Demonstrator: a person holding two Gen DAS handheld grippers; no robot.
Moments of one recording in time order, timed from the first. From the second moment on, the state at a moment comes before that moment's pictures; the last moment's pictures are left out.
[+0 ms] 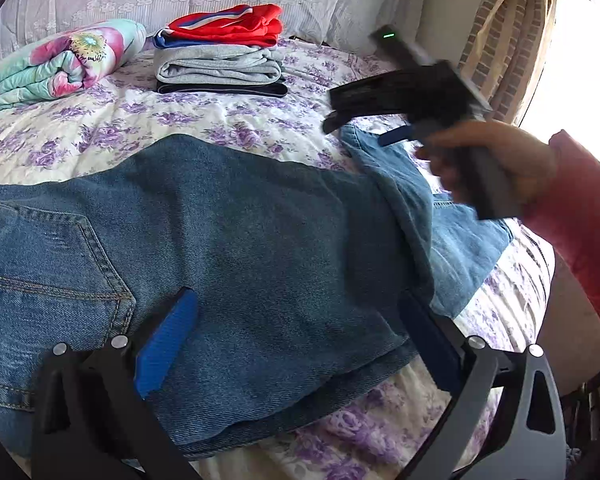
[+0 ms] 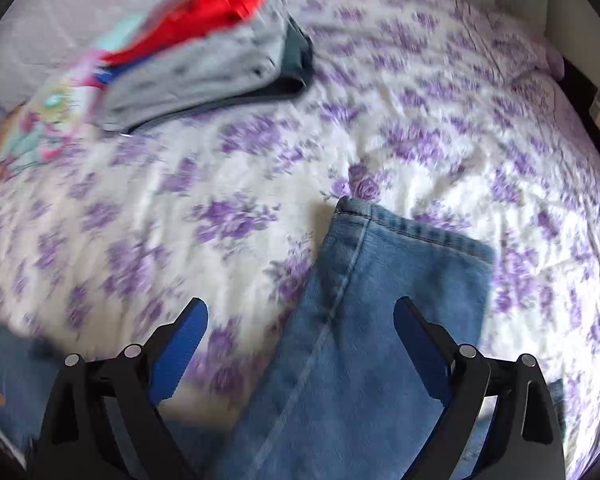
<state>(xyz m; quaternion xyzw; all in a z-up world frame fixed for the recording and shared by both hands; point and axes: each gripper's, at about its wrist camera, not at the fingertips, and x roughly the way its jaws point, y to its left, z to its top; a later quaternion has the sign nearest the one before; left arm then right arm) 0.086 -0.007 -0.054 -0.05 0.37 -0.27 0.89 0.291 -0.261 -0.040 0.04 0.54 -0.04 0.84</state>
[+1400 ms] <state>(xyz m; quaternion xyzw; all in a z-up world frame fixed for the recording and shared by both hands) 0.085 -0.001 -0.054 -0.05 0.37 -0.28 0.88 0.048 -0.368 -0.043 0.04 0.39 0.04 0.92</state>
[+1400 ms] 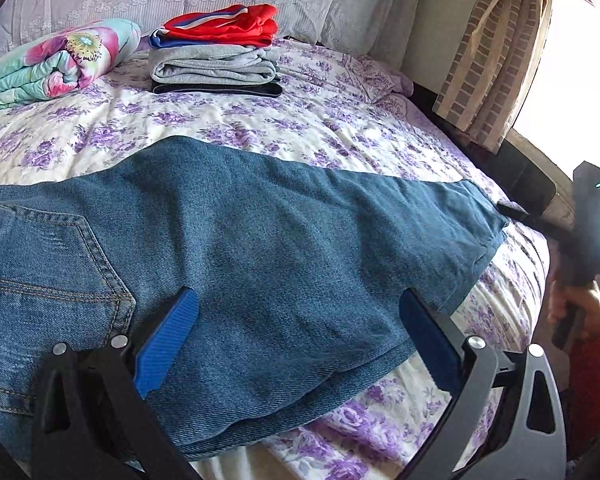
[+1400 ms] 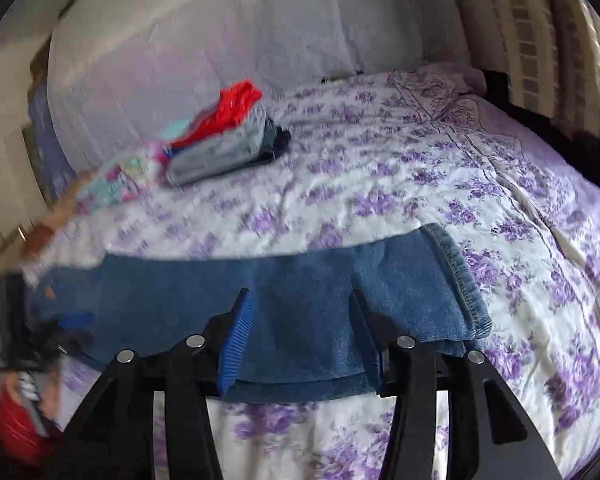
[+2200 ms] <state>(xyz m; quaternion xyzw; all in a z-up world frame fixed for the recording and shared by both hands) 0.066 0.077 -0.019 -0.12 0.35 -0.18 0.91 0.120 -0.245 0.011 0.09 0.39 0.33 0.85</state>
